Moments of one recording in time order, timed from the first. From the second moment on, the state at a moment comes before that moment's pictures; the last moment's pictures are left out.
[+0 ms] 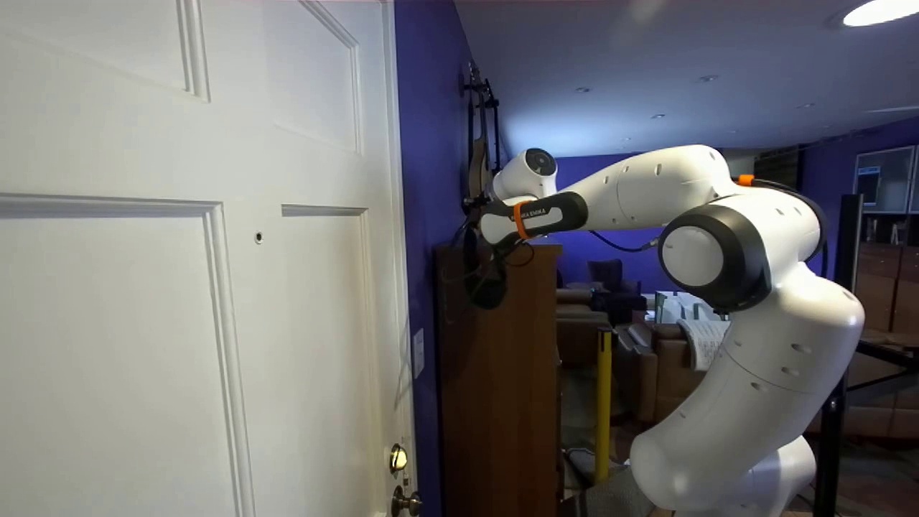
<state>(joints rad) -0.97 -0.37 0.32 -2.03 -0.09 2.92 0.70</state>
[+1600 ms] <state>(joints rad) -1.08 0.07 0.21 -1.43 -0.40 3.08 0.95</state>
